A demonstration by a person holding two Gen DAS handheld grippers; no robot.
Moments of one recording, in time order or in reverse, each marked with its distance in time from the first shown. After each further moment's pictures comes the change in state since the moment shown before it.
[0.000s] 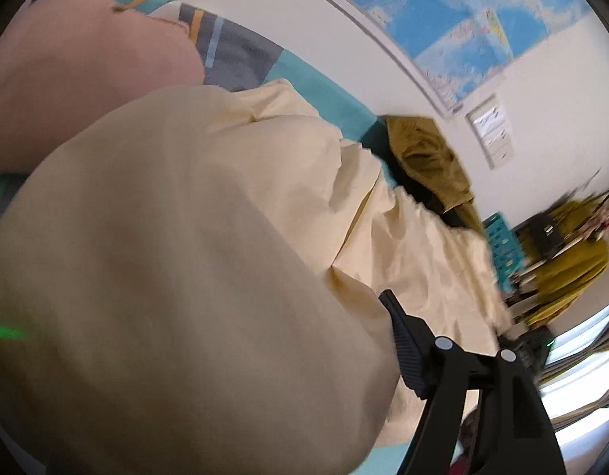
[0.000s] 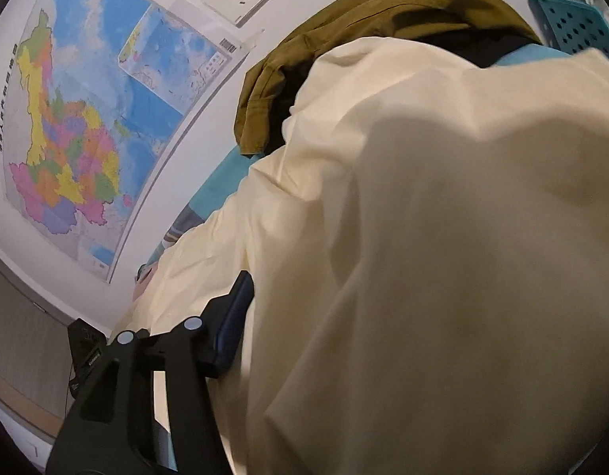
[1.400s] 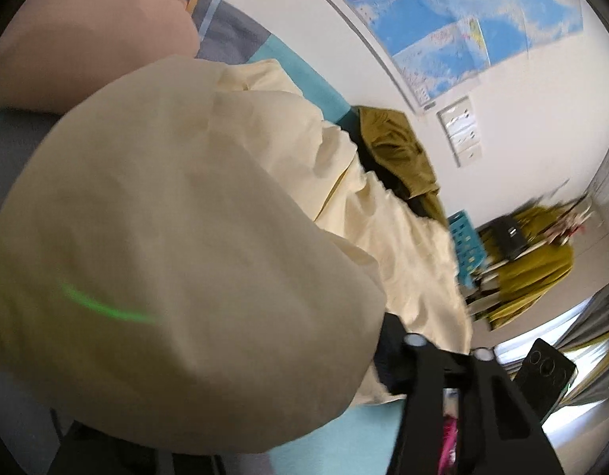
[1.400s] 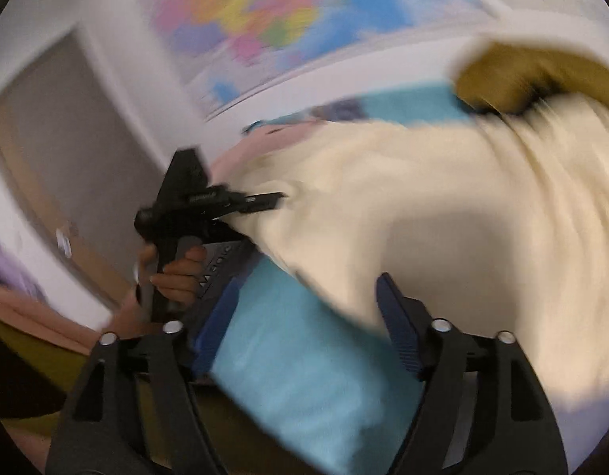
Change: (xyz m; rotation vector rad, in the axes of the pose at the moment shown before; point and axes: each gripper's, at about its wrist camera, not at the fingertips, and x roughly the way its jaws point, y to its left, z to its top) left arm -0.003 0.008 -0.017 -0.051 0.021 -0.162; right arm -0.049 0.104 -0.078 -0.513 0.289 0.224
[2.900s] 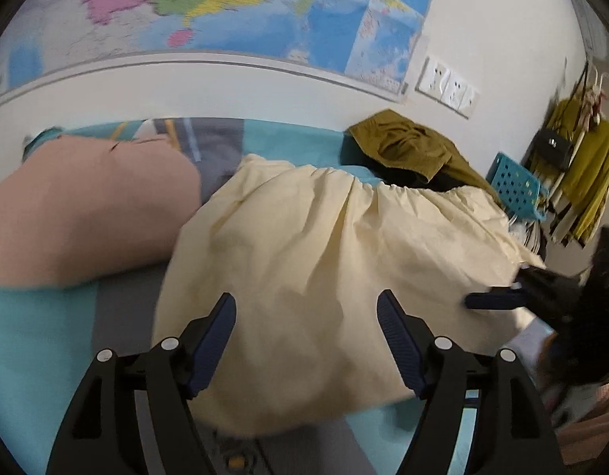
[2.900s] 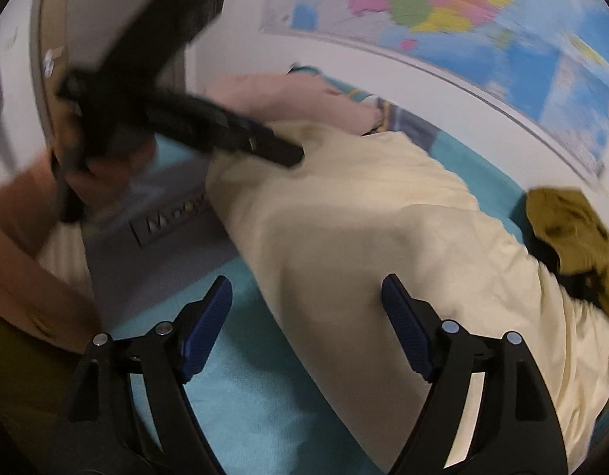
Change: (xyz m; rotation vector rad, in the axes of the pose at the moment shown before) left arm -0.060 -0.044 -0.010 0.411 -0.139 0.289; right arm 0.120 0.104 0.014 -0.741 0.143 -0.207
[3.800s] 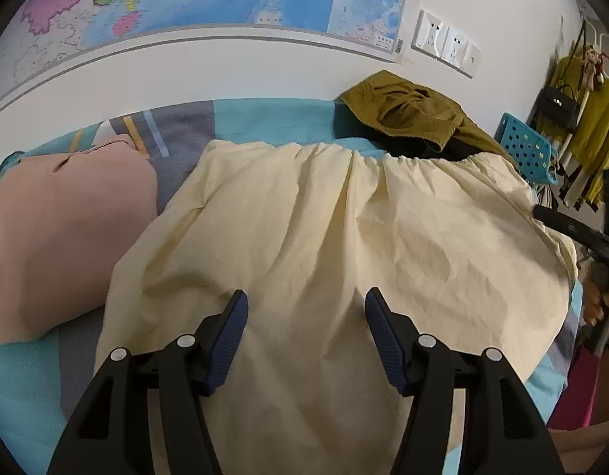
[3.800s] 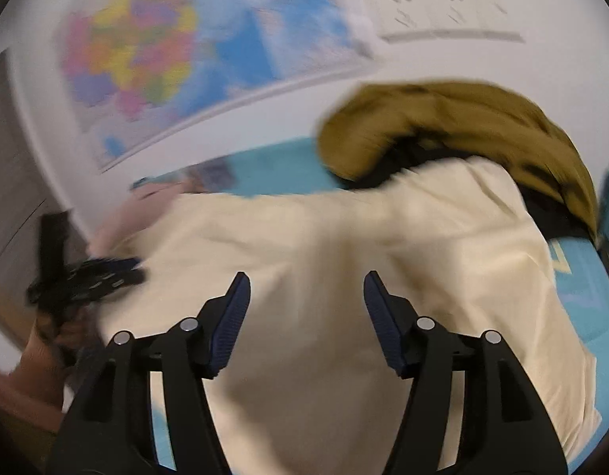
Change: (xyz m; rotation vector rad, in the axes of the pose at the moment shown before) left arm 0.069 -0.012 0.024 0.124 0.092 0.032; right arm -0.083 -0.165 -0.090 0.706 -0.185 -0.154
